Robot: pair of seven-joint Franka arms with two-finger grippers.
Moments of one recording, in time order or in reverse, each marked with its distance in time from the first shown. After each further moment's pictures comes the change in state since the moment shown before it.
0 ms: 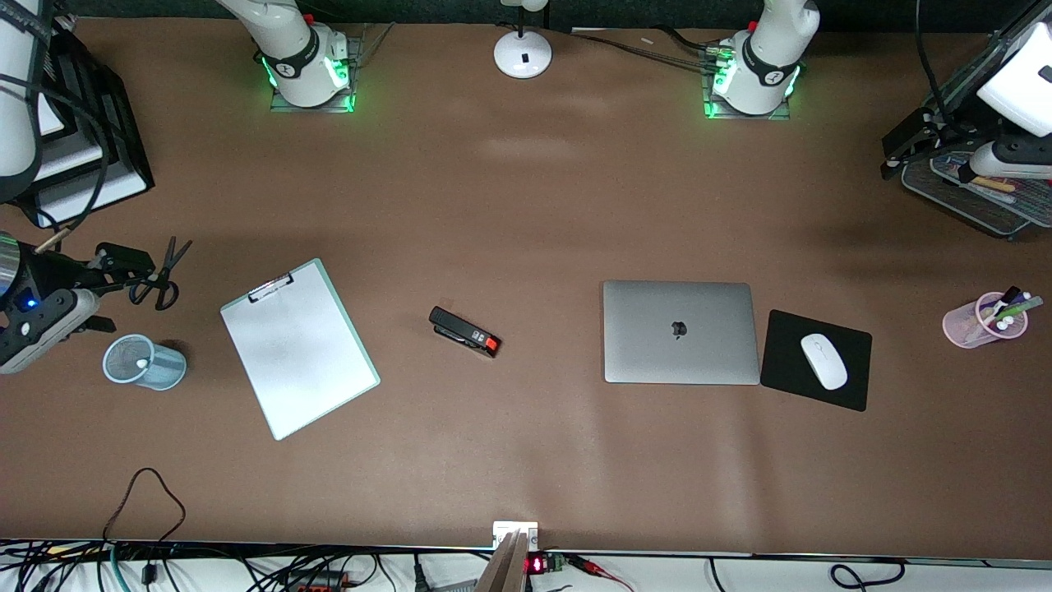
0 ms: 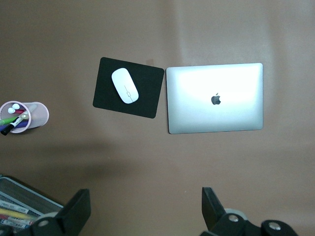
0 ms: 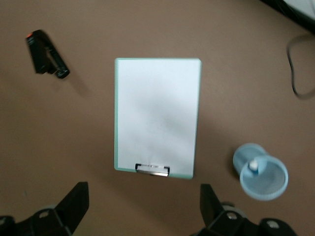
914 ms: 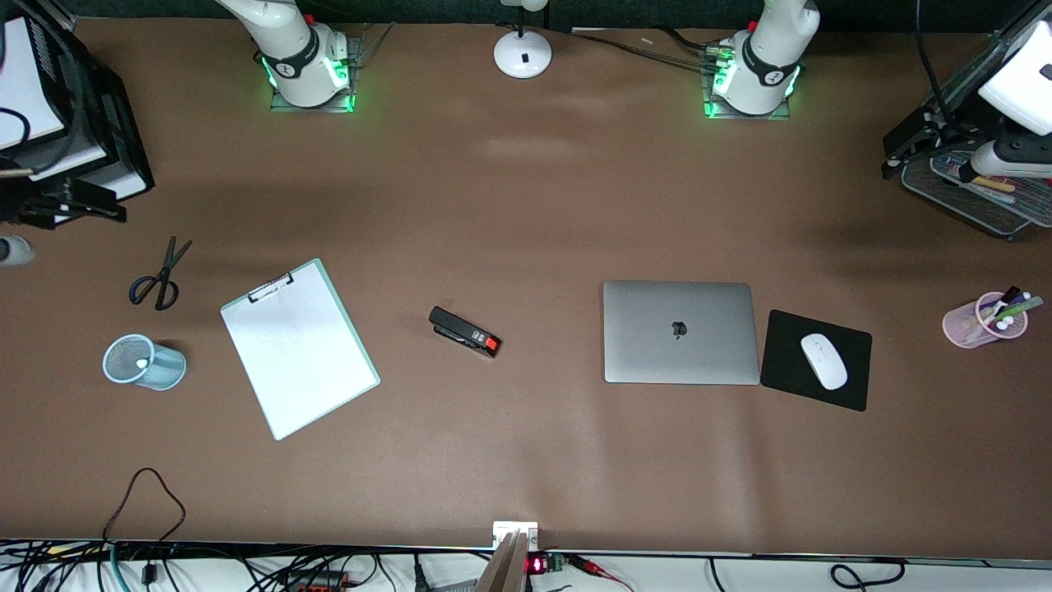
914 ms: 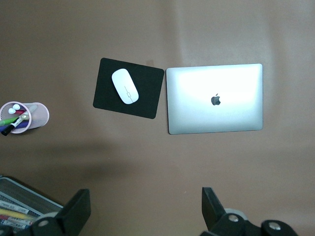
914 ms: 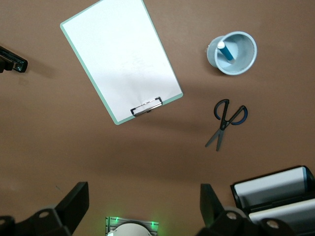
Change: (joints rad) left arm 0.000 0.000 0.000 0.002 0.000 0.000 0.000; right arm 0.003 -0.241 -0.025 -0.181 -0.147 -0.145 0.403
